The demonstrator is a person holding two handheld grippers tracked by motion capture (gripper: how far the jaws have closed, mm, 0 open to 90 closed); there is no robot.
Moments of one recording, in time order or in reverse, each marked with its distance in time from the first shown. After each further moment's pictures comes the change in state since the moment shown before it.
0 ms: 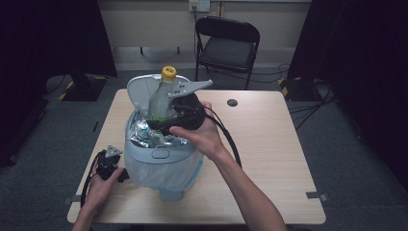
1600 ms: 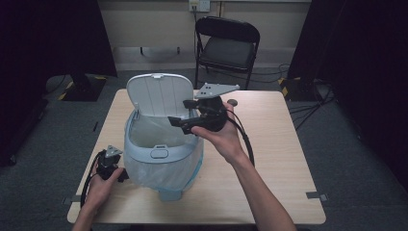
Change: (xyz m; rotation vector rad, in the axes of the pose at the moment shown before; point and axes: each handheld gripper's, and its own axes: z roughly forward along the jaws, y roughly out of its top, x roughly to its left) left arm 0.000 0.000 0.000 0.000 -0.001 0.001; right arm -0.019 -0.025 -0.043 -0.065 -0.107 0.045
